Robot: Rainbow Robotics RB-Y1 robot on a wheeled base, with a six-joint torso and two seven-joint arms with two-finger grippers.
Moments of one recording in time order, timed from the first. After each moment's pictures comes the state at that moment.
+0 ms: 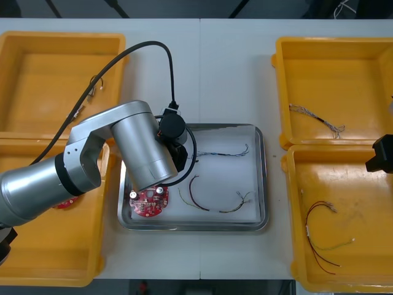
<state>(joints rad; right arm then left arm) -0.28 -0.89 -0.14 -2.03 -0.94 1.92 1.15 -0.76 0.57 -0.89 -1.83 0.39 1.51 -0.67</state>
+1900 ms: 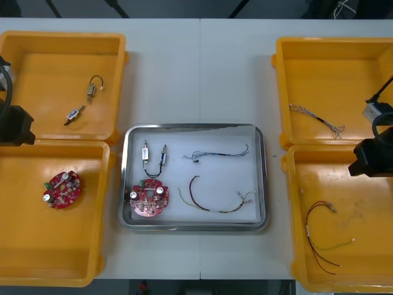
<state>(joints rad) -0.34 -0.89 -0.03 -2.03 -0.98 1.91 1.15 -0.41 1.18 -0.08 -2.08 1.05 1.74 -0.92</state>
